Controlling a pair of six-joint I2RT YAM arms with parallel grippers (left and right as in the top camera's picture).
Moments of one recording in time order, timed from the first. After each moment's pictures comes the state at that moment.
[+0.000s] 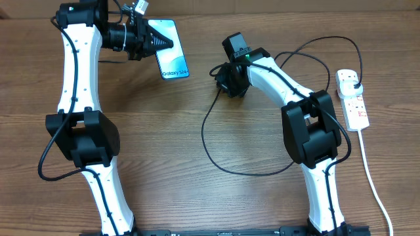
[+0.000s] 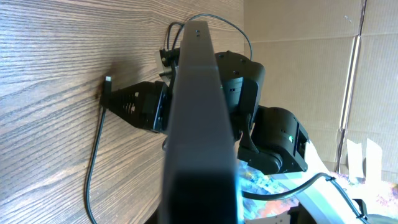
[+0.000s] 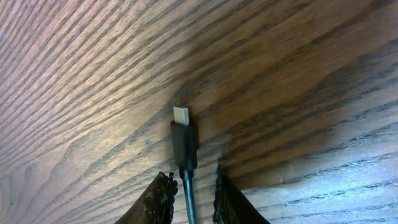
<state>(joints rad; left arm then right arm) 0.07 2.30 2.37 -1.44 1.10 -0.08 0.41 2.35 1.86 -0.76 -0.21 0.97</state>
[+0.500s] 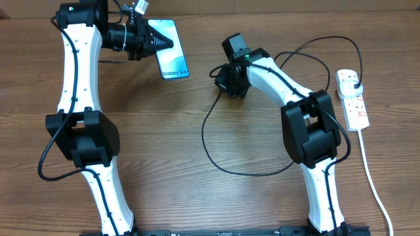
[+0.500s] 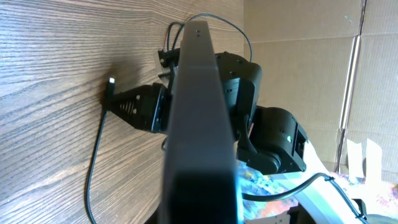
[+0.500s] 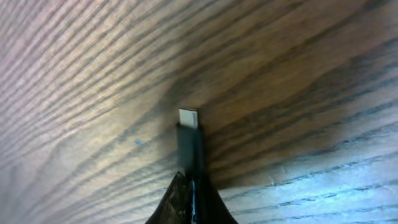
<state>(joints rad) 0.07 2.30 2.37 -1.44 1.10 -0.08 0.42 2.36 1.86 -0.78 -0.19 0.94</state>
